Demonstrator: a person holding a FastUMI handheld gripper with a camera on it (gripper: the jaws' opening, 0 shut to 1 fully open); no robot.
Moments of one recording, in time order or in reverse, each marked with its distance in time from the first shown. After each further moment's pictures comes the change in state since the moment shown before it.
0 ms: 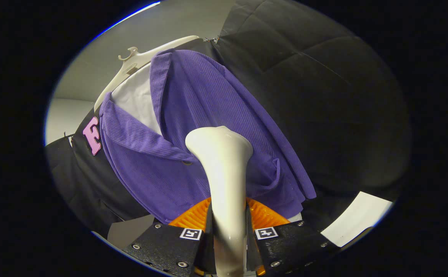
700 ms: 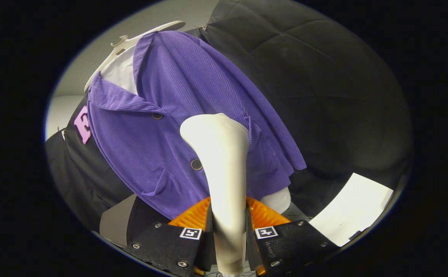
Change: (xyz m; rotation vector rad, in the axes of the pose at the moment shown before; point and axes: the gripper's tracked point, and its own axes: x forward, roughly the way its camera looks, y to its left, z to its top) arm 0.012 -0.015 -0.056 0.017 0.087 -0.057
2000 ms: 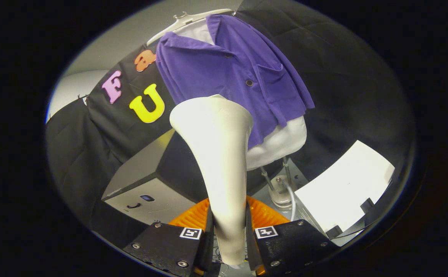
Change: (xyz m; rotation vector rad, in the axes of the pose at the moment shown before) arm -0.178 0.084 -0.181 -0.106 0.168 0.138
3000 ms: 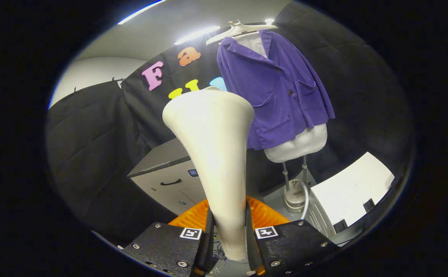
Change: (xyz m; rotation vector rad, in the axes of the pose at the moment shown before) arm -0.083 0.086 -0.060 -0.137 0.003 0.115
